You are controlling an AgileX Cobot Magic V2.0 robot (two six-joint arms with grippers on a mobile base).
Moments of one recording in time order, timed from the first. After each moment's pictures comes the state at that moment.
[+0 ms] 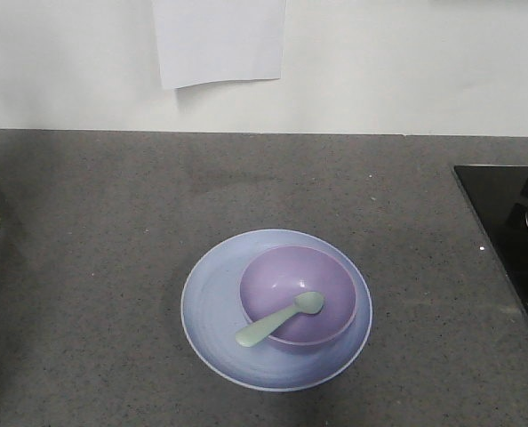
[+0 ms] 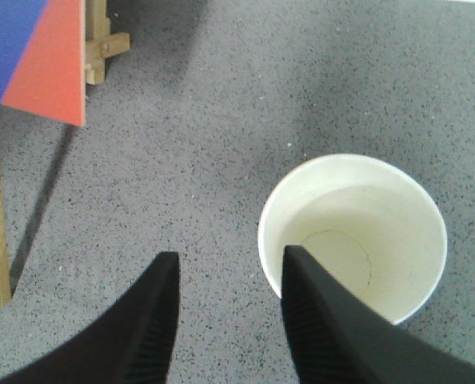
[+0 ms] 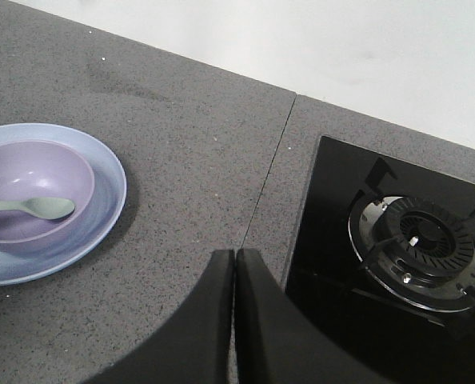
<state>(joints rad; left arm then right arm) 0.26 1.64 -1.67 0.18 1.02 -0.10 0.42 0.49 -1.05 -0.30 1.14 0.02</state>
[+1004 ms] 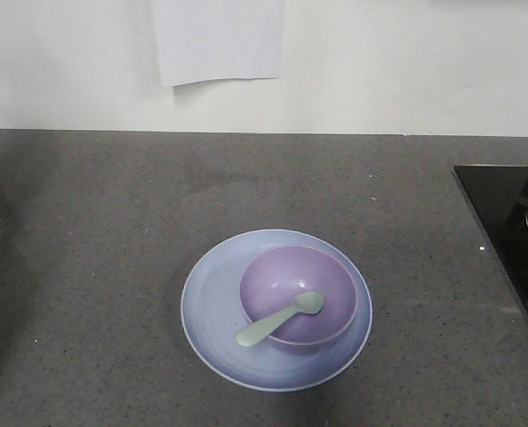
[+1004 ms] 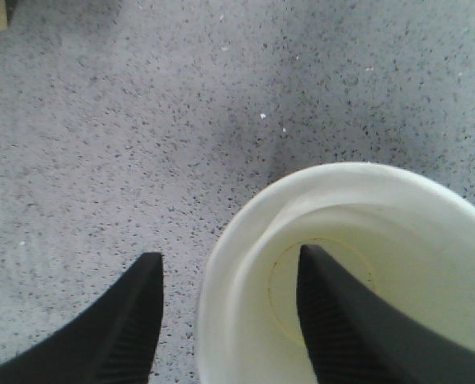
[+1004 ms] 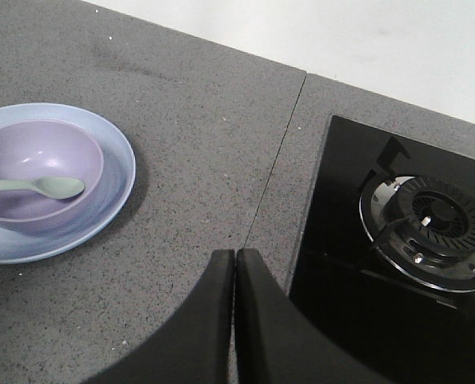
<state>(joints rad) 0.26 1.84 -1.67 0.15 0.94 -0.10 0.42 0.49 -1.05 -0.28 1.18 0.02</state>
